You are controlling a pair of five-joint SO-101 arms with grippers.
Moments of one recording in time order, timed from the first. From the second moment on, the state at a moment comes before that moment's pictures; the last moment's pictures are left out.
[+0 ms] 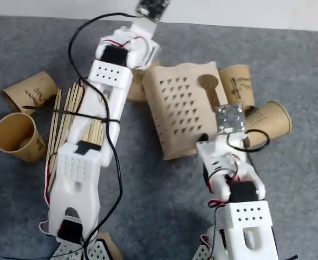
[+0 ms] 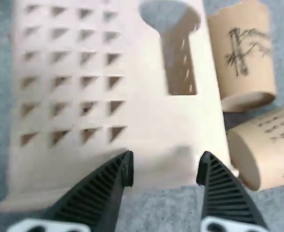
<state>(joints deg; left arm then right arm) 8.0 45.0 -55.7 56.7 -8.4 -12.4 -61.0 71.2 37.8 6.7</state>
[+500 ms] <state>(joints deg) 14.1 54.1 -83.6 94.1 -9.8 -6.6 -62.1 84.1 30.7 17.5</state>
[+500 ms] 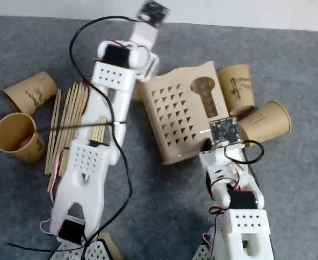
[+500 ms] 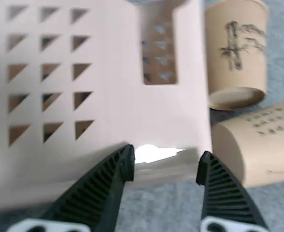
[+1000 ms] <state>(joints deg) 22.0 36.4 -62.5 100.8 -14.9 -2.1 -62.6 85.7 32.2 21.7</state>
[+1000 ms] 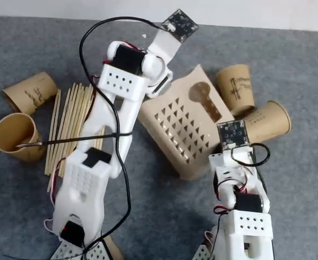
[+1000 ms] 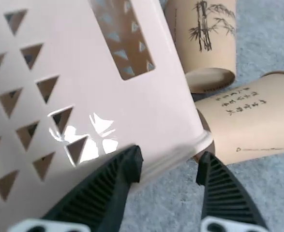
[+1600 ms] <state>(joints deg) 37.0 20.5 -45.2 102.4 -20.4 8.6 -61.5 91.7 38.9 22.2</state>
